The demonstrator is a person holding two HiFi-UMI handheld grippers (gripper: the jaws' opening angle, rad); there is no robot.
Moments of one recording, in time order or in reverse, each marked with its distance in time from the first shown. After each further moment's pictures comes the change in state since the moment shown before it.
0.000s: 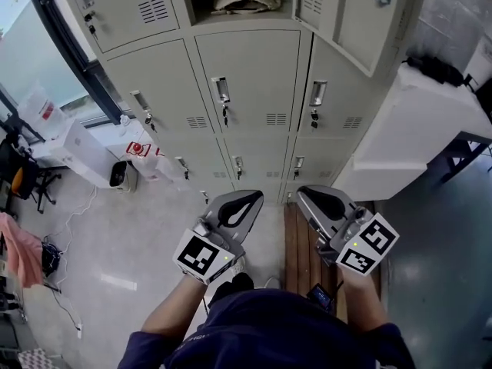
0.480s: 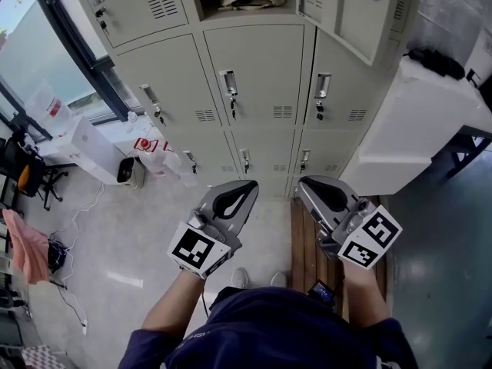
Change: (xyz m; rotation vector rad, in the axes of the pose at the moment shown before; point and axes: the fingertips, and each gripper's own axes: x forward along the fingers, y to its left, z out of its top) left arm -0.030 0.002 0.018 0.043 0.012 0.039; right arm 0.000 0.025 0.008 -0.007 -0.035 0.008
